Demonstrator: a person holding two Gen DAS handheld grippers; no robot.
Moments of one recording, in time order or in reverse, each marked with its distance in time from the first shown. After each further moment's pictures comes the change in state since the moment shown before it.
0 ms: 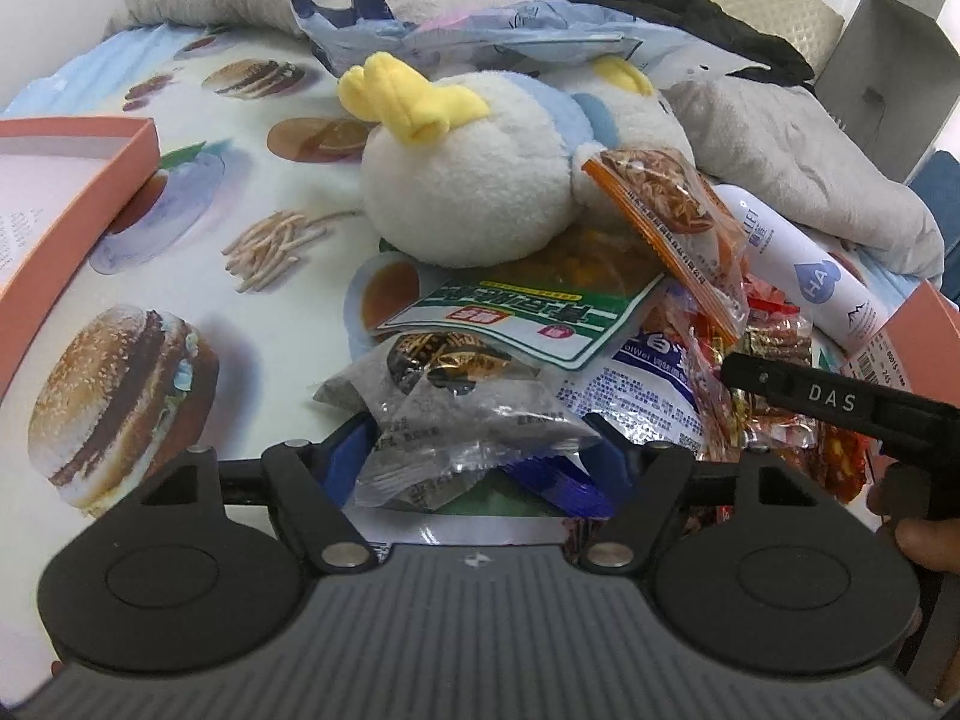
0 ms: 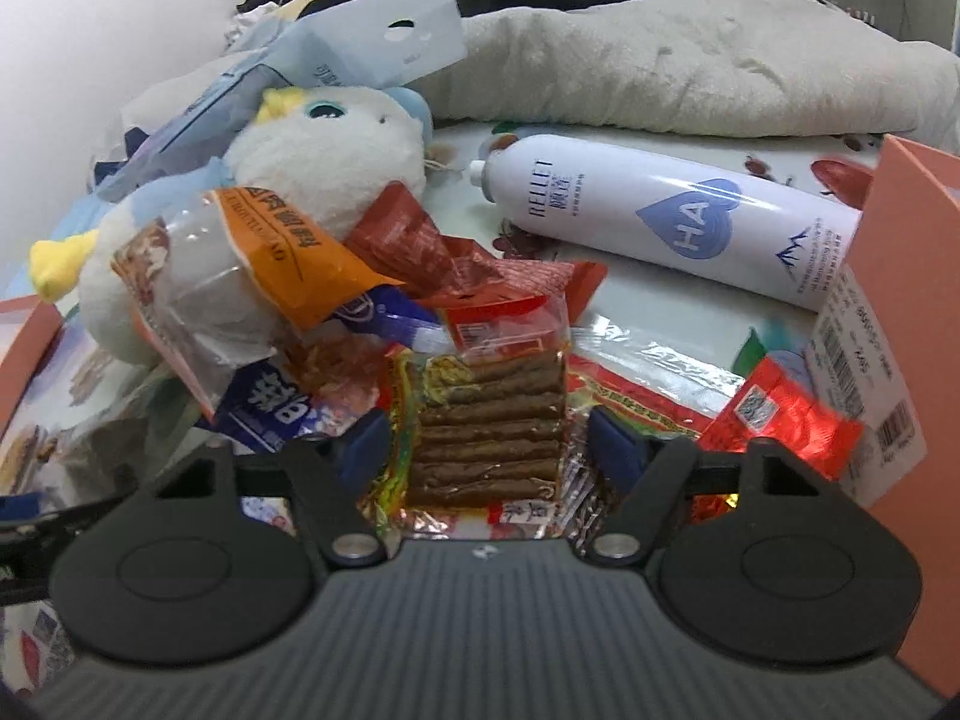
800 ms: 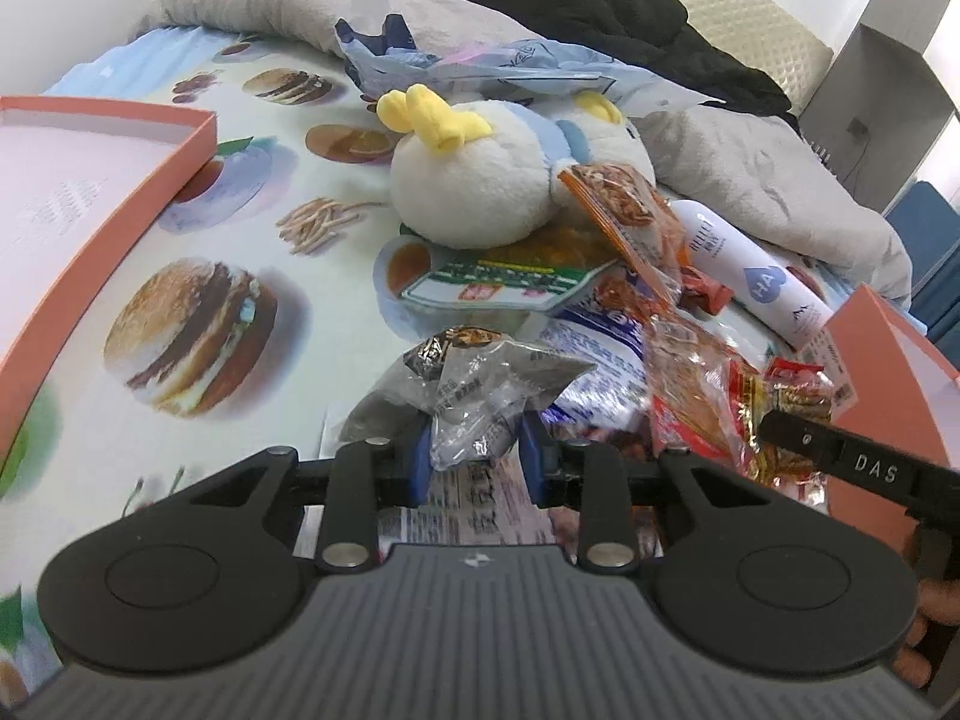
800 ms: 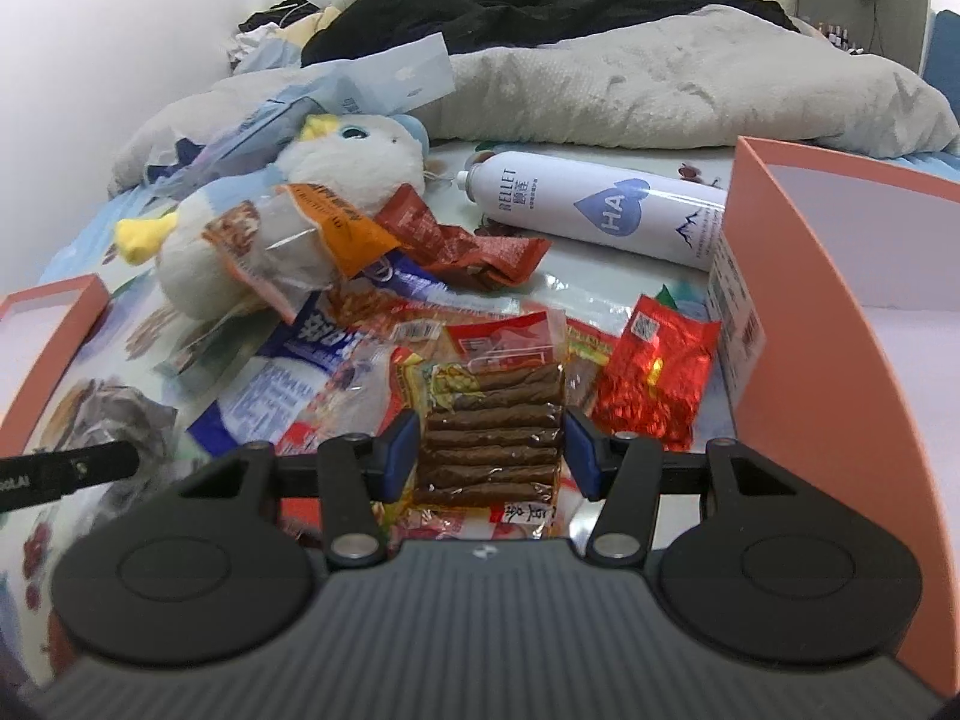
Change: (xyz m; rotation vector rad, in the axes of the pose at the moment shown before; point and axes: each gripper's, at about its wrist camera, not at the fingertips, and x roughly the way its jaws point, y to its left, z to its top) left arm -0.070 0.008 -0.033 -0.052 -0.030 -0.041; right arm -0.087 -0.005 -0.039 0.015 -0.030 -0.005
